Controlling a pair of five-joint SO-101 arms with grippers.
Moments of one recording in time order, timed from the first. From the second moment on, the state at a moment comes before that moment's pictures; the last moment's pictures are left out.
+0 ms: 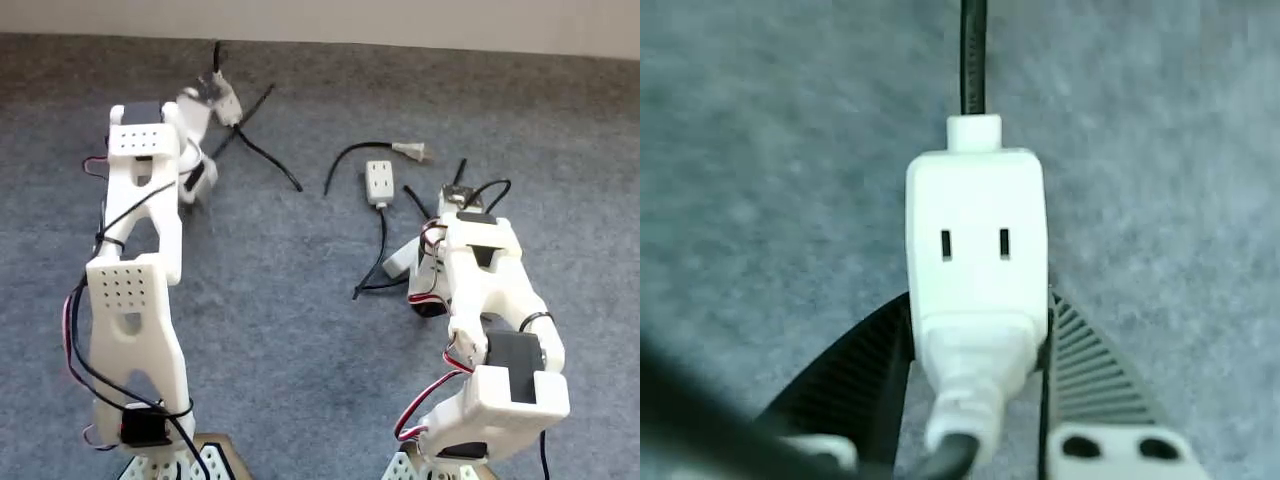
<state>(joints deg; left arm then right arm) -10.9 52.1 -50.9 89.4 -27.7 -1.6 9.8 30.3 60.4 -2.9</state>
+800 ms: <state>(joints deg) -9.2 63.9 -66.1 69.6 8.5 -1.6 9.8 30.3 60.4 -2.9</state>
